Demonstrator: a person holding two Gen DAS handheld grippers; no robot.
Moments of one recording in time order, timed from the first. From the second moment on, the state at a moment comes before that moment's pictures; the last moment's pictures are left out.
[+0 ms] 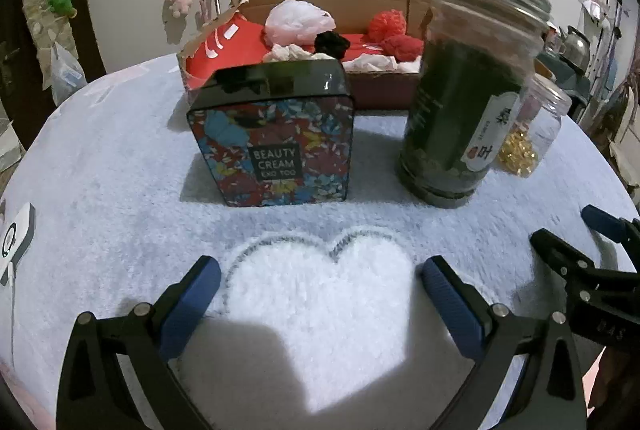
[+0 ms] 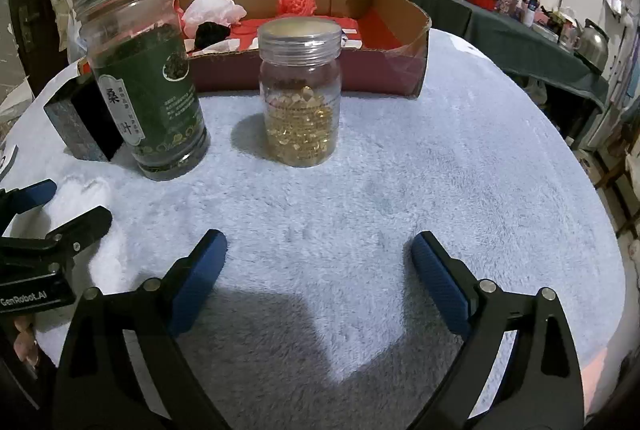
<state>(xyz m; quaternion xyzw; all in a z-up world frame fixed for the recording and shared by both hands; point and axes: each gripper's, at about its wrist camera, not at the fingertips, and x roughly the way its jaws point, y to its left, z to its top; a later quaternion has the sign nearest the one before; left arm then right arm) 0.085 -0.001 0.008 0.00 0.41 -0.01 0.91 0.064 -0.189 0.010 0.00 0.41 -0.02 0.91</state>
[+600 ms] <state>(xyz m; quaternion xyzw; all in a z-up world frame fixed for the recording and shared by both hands) 0.080 -0.002 0.007 0.00 0.41 -0.01 0.91 0.062 -0.191 0.007 0.00 0.40 -0.02 0.92</state>
